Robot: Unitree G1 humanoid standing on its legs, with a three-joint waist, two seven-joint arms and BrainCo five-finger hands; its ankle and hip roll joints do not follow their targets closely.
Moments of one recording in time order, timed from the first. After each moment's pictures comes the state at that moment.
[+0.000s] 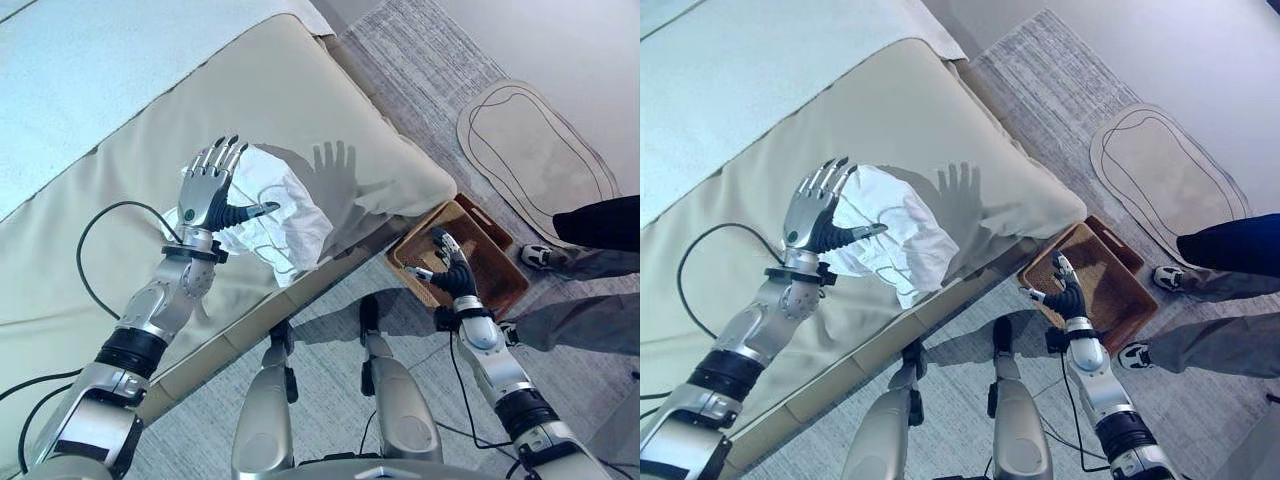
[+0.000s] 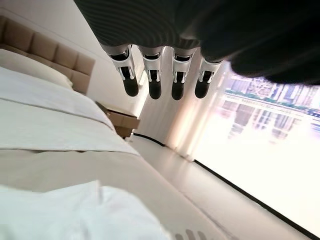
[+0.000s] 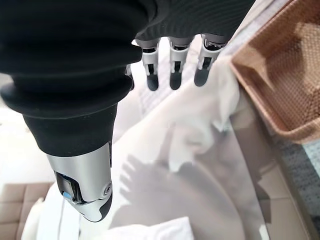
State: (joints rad) left arm -0.45 0.65 -0.29 0.30 0.65 -0.17 0.54; right arm -0.18 -0.37 0.21 0.43 0.17 -0.28 -0.22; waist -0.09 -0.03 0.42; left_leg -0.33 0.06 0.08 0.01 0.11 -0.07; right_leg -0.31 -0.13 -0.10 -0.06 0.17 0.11
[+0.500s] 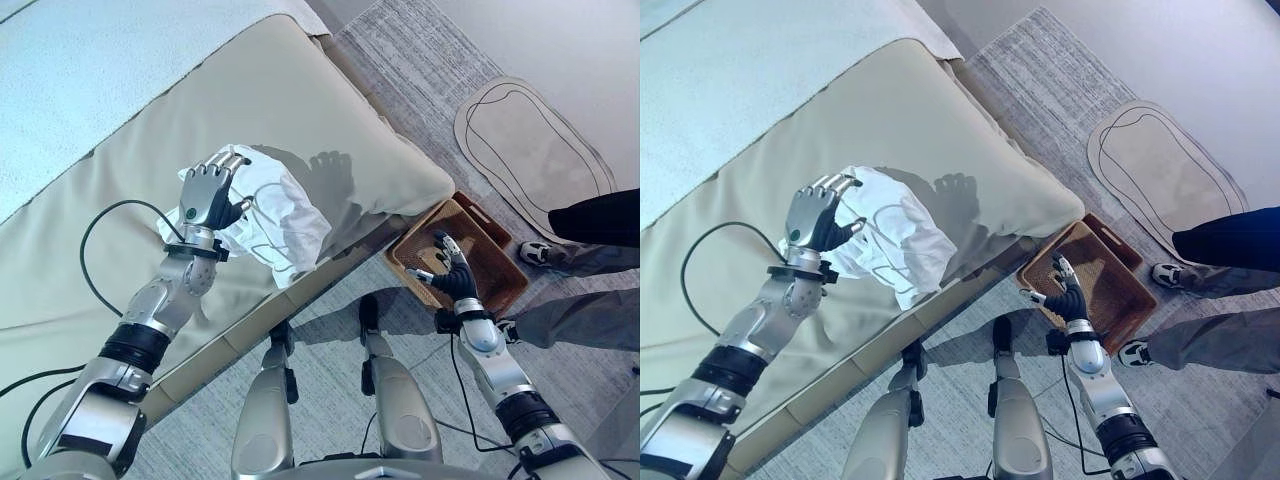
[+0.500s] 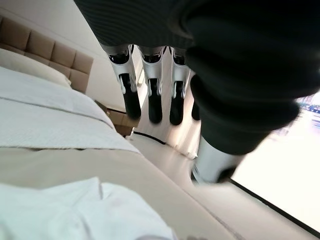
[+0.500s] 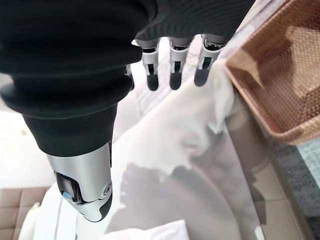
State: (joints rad) left arm -0.50 0.65 -0.30 0.35 0.66 -0.16 0.55; right arm -0.17 -0.37 0.21 0.43 0.17 -0.28 -0.22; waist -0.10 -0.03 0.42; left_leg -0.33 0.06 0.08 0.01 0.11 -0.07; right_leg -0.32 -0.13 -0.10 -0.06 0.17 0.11
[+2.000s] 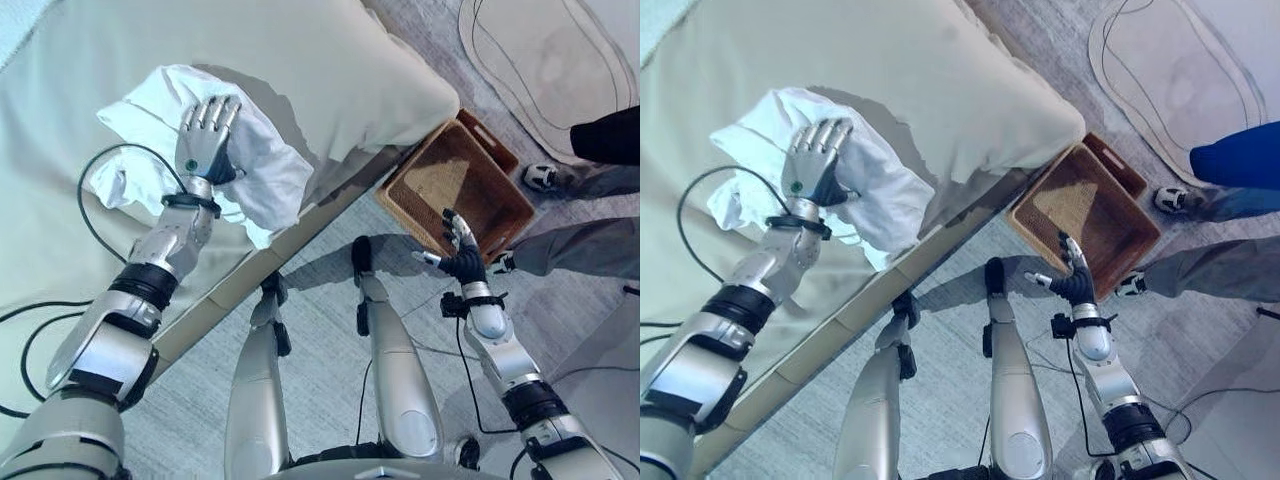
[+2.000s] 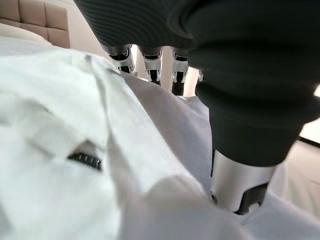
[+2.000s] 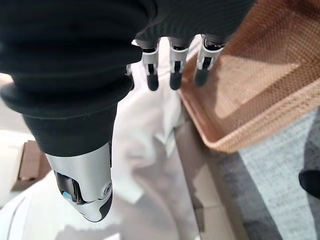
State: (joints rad) left arm -0.86 0.67 -0.49 0.70 0.69 -0.01 0.56; right arm -0.21 -0.41 0.17 0.35 0.17 -0.29 -0.24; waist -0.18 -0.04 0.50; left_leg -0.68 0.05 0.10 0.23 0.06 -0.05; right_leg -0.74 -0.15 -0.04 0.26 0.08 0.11
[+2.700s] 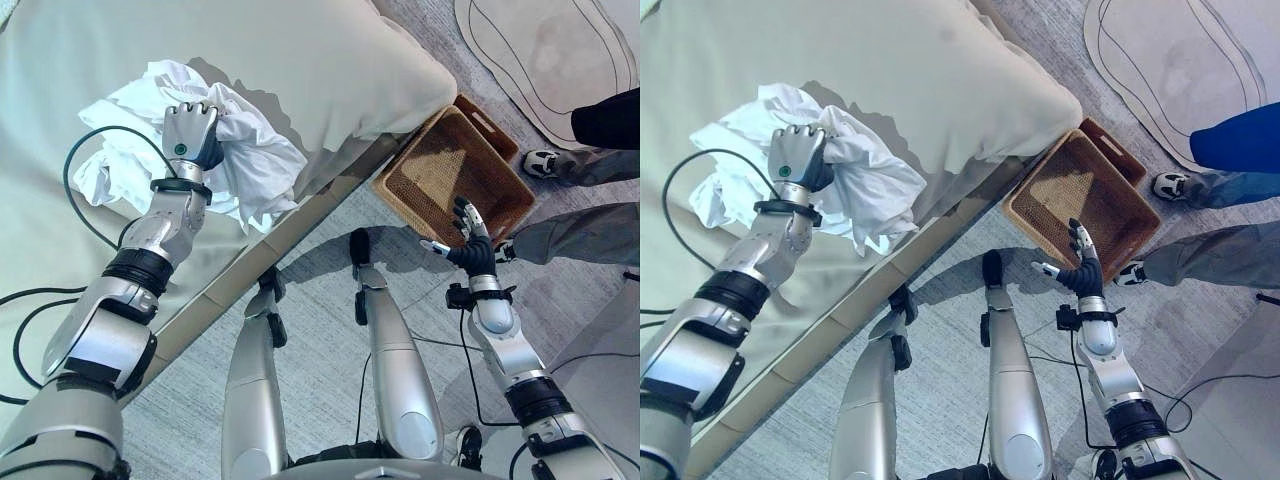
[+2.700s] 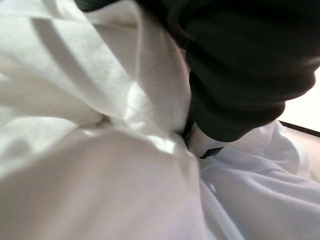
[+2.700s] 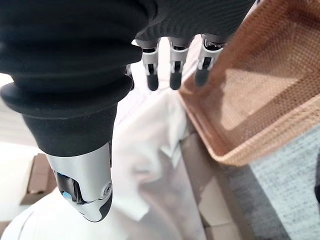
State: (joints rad) left arm -0.90 0.68 -0.49 0.73 0.70 0.00 0.54; right arm -0.21 -0.41 0.15 0.32 0.18 -0.30 -0.26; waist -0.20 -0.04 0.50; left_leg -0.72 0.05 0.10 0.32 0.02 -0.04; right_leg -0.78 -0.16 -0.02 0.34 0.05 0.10
